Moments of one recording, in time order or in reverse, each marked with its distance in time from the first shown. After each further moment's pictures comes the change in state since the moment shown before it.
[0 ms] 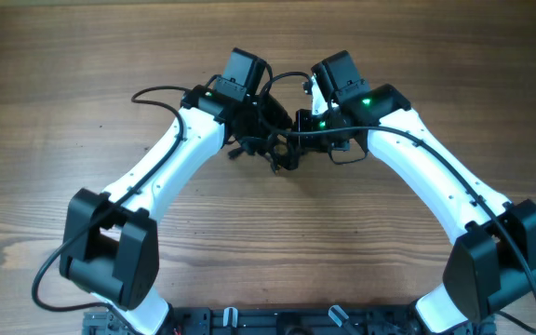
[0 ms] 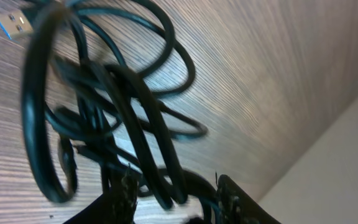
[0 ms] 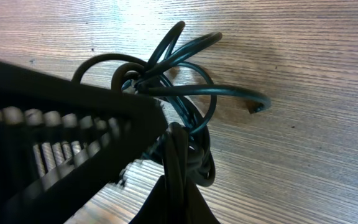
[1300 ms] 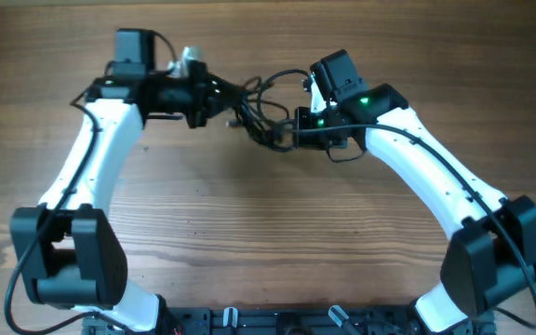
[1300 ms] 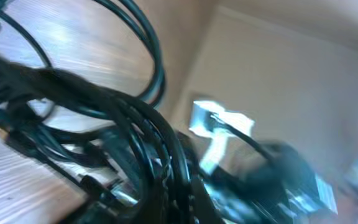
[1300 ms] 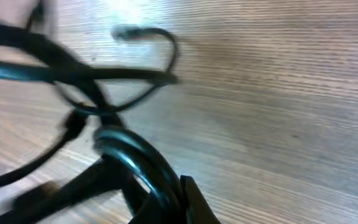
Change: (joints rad) left arm 0.400 -0.065 -0.027 0.084 0.710 0.328; right arm -0.002 0.026 0.002 0.027 0.012 0.020
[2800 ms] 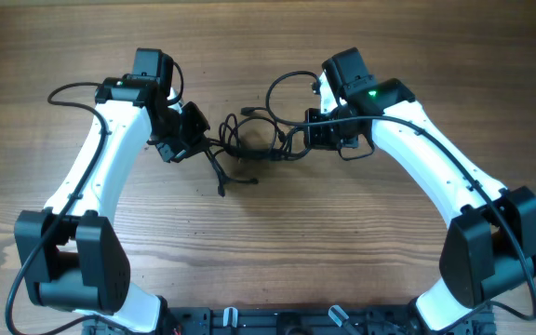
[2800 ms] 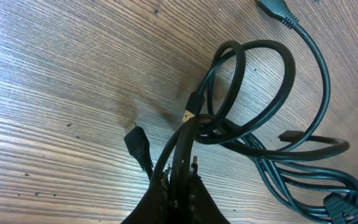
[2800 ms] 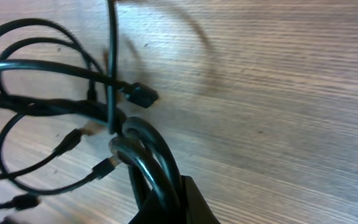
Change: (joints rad) left arm -0.049 -0.017 0.000 -0.447 -0.758 0.219; right arm -0.059 0.023 0.000 -0.051 0.007 -0.096
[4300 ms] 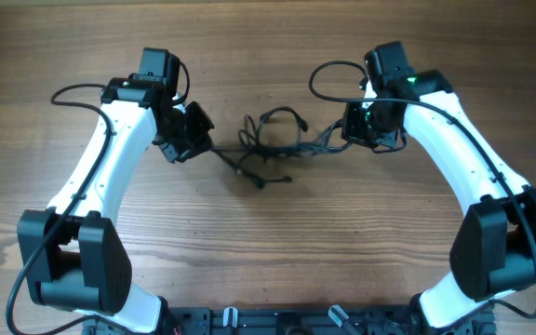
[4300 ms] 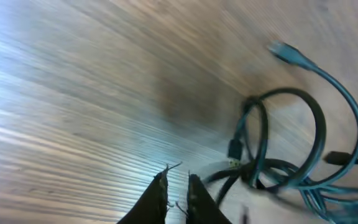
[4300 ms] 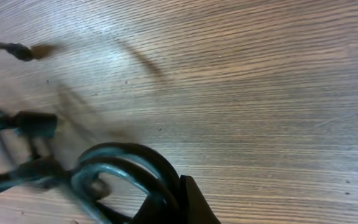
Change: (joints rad) left arm -0.024 0.000 0.000 0.002 -0.045 -0.072; right arm -0.181 0.000 0.000 -0.117 0.082 0.039
